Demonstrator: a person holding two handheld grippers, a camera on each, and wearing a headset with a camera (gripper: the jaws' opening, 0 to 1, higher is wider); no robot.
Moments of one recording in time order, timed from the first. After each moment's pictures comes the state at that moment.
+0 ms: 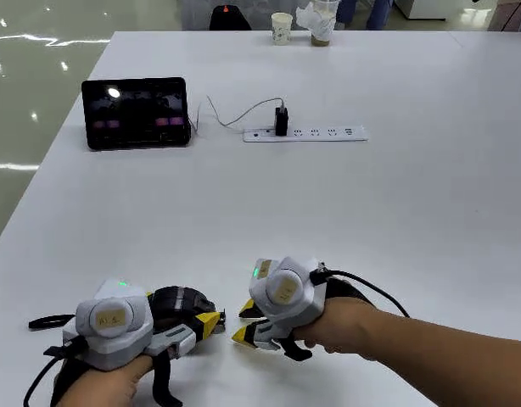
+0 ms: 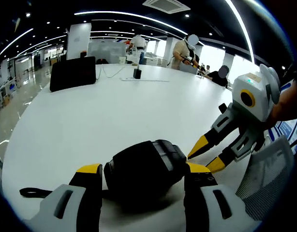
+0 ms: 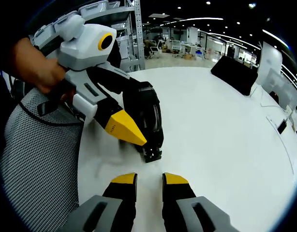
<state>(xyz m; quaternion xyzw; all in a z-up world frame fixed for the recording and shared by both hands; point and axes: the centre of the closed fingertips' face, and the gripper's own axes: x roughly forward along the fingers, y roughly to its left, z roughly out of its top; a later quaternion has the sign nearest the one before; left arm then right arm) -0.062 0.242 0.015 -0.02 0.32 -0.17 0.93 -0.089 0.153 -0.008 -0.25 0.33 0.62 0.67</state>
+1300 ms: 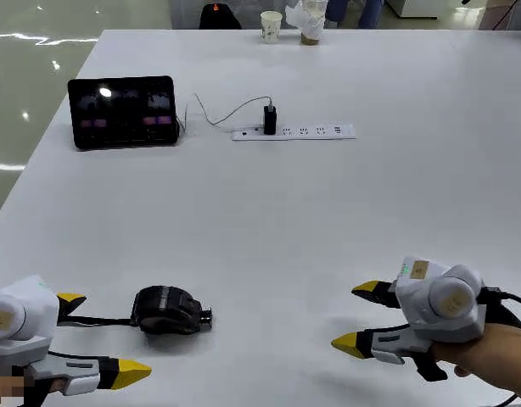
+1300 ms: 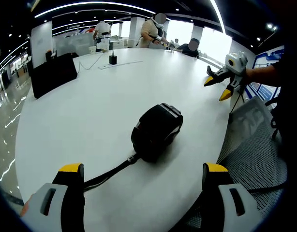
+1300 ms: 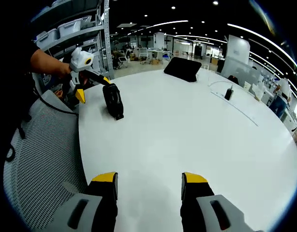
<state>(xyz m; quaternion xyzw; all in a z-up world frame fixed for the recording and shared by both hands) -0.112 0.291 0.028 0.07 0.38 -0.30 0.87 -0.071 -0.020 0.039 -0.20 0.33 0.52 0.77</state>
